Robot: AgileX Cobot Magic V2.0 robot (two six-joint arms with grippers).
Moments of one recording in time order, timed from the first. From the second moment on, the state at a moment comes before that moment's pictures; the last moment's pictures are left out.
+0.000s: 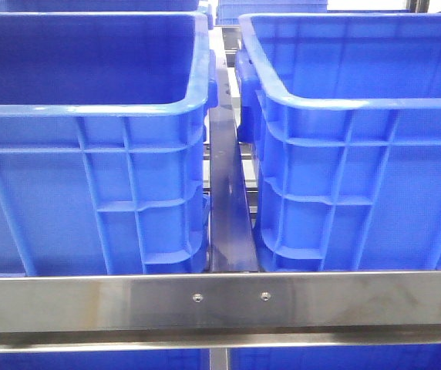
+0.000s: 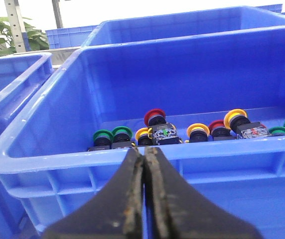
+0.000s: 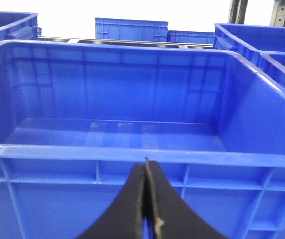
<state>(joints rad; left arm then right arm) 0.03 -0.01 0.00 0.04 0.05 0.07 -0.01 -0.01 0.03 -0.08 -0.02 0.06</state>
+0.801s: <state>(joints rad) 0.03 -0.01 0.00 0.04 0.04 0.07 -0.01 -0.01 0.03 -0.08 -0.02 0.06</state>
